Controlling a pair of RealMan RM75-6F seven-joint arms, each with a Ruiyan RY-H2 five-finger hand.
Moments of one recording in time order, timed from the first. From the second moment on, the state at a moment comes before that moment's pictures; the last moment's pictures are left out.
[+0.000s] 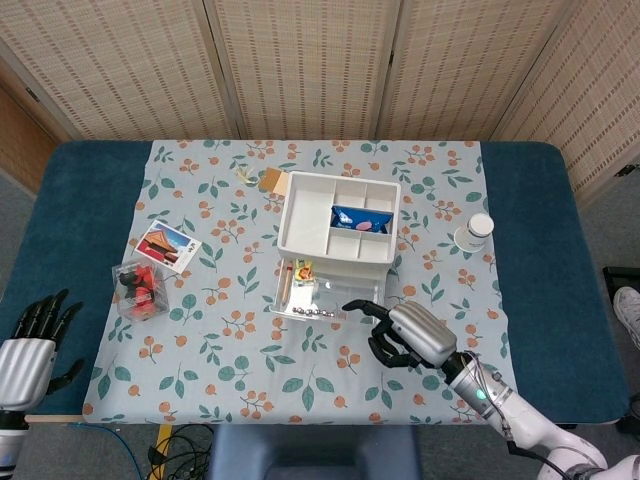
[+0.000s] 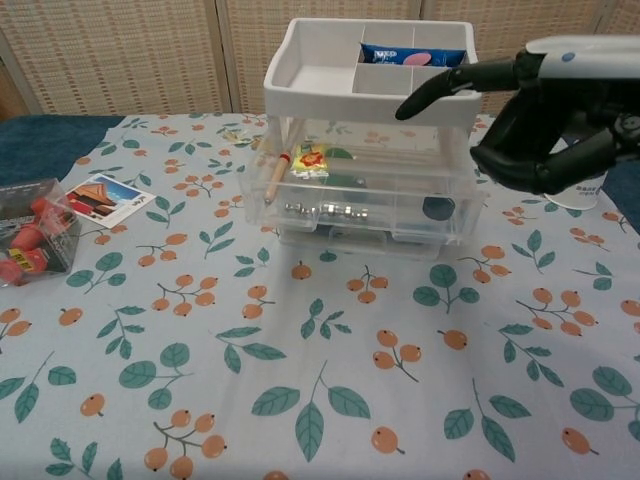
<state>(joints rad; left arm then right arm) -0.11 -1.12 -0.02 -1.61 1.54 1.49 0.13 0.58 -1.08 0.11 -2.03 -1.52 0.98 0.31</state>
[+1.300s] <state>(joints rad) -0.10 -1.12 -0.01 -1.59 1.57 1.51 0.09 0.98 -0.73 0.15 -2.06 -1.24 0.44 -0.27</state>
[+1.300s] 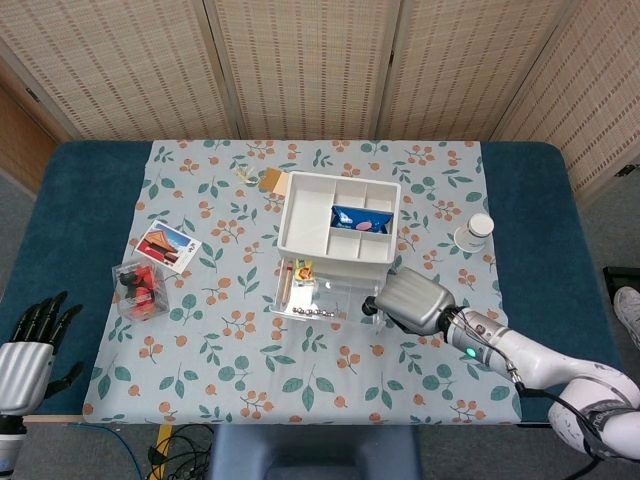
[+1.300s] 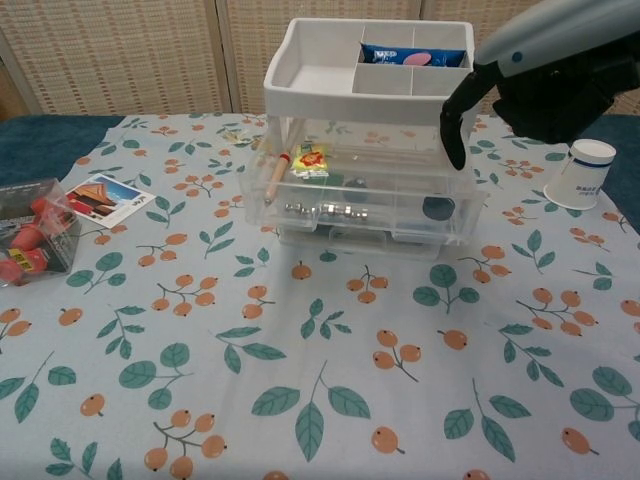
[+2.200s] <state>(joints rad) -0.08 -1.14 -0.01 -1.56 1.55 1.51 0.07 1.25 -0.91 -0.03 -1.95 -0.92 0.48 -0.58</state>
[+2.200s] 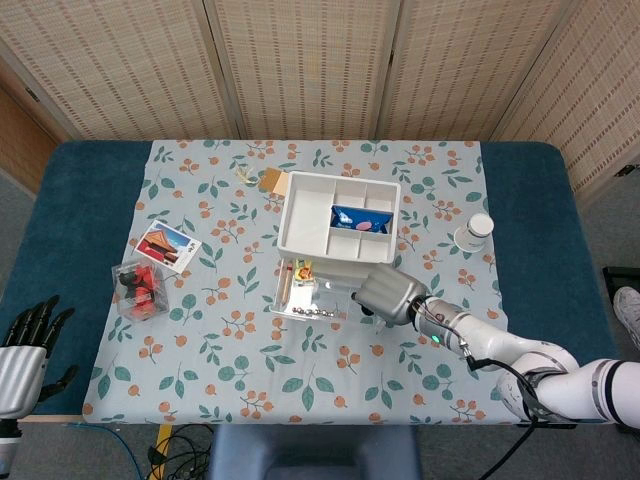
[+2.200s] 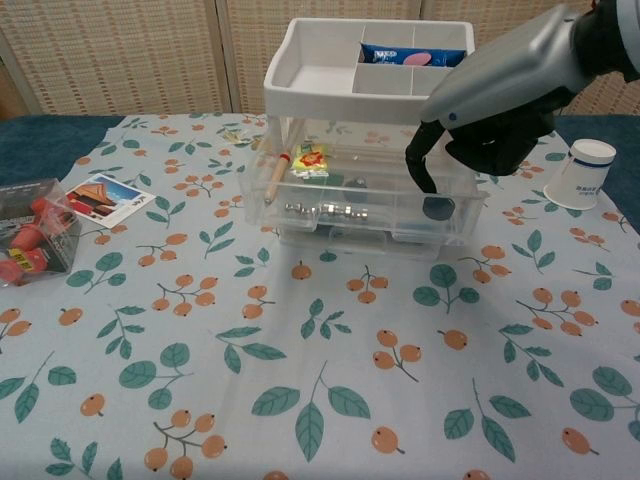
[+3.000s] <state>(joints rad) -0.08 -1.14 -0.02 -1.56 1.54 1.51 0.07 1.30 -0.90 -0.11 -1.99 -0.88 0.54 -0.58</state>
